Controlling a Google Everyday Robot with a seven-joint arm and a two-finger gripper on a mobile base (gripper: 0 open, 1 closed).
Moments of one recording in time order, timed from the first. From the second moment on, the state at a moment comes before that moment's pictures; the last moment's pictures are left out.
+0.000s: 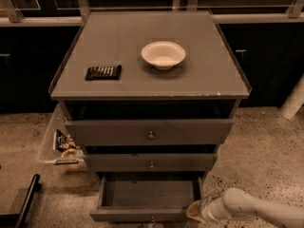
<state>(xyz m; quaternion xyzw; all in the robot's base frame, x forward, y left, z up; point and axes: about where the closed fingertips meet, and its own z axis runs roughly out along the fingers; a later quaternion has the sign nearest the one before) 0.424 -0.195 0.260 -0.60 0.74 0.17 0.25</state>
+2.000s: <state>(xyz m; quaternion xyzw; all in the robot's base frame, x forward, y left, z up) 0.432 -0.175 0.182 -0.61 0.73 0.19 0.26</state>
